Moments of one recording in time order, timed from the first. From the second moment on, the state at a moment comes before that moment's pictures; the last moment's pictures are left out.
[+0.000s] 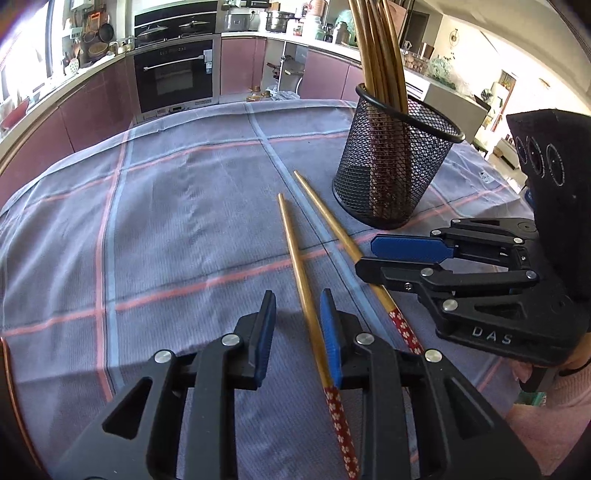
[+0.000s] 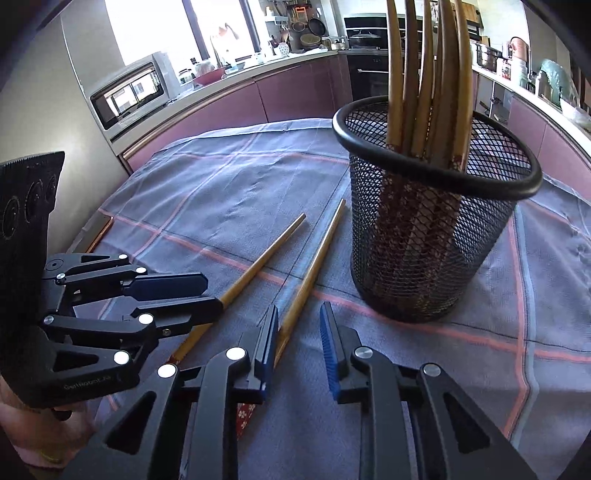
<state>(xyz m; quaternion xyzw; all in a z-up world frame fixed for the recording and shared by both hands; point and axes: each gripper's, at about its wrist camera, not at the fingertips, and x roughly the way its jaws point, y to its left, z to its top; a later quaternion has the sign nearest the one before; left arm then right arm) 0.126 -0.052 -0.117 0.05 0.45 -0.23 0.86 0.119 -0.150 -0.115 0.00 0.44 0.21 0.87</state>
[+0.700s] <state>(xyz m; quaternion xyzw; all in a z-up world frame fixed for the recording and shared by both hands) 0.145 -0.059 -0.120 0.03 0.45 -0.21 0.87 0.123 -0.162 -0.116 0.06 0.43 0.22 0.87</state>
